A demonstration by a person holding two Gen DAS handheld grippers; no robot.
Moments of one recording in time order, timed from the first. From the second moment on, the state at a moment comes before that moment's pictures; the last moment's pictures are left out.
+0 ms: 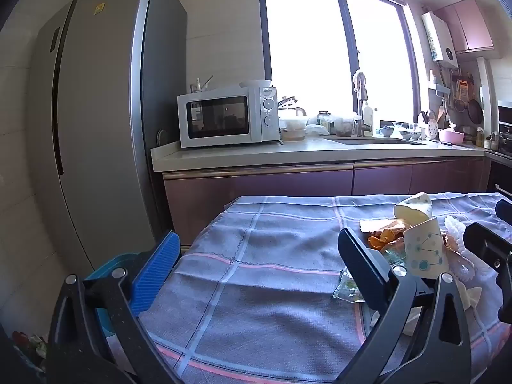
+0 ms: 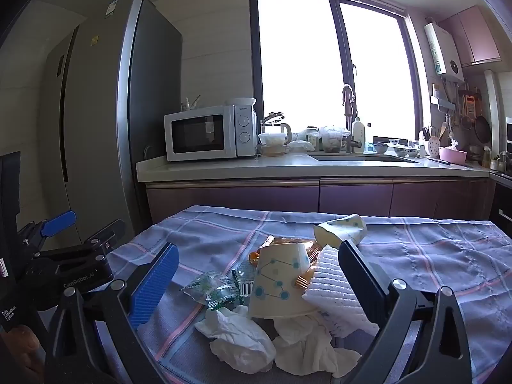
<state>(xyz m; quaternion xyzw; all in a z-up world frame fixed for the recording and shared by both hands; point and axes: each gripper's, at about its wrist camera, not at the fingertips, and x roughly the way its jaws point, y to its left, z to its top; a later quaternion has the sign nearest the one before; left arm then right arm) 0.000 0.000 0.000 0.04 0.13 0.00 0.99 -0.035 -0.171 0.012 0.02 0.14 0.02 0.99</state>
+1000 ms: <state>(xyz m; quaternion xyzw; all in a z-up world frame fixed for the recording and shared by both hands) -0.015 -0.003 0.015 0.03 0.12 -0.02 0.99 -0.035 -0.175 0.014 0.02 0.14 0.02 0.99</state>
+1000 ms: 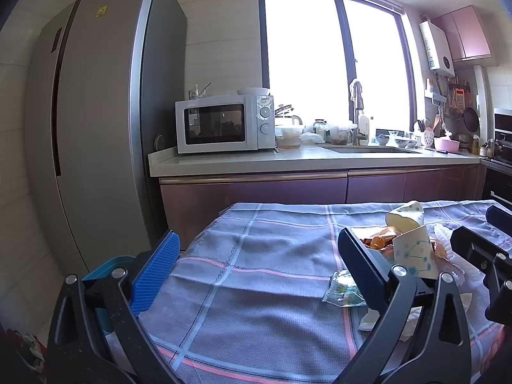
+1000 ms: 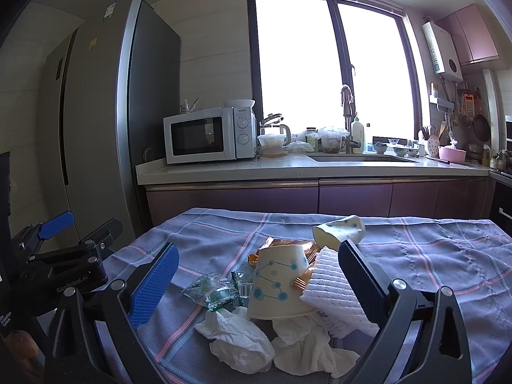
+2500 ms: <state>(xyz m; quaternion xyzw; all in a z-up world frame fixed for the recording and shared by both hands) -0.015 -0.001 0.008 0.02 0.12 -0.01 0.99 -0.034 -0.171 0.011 0.03 0.15 0.02 0.99</state>
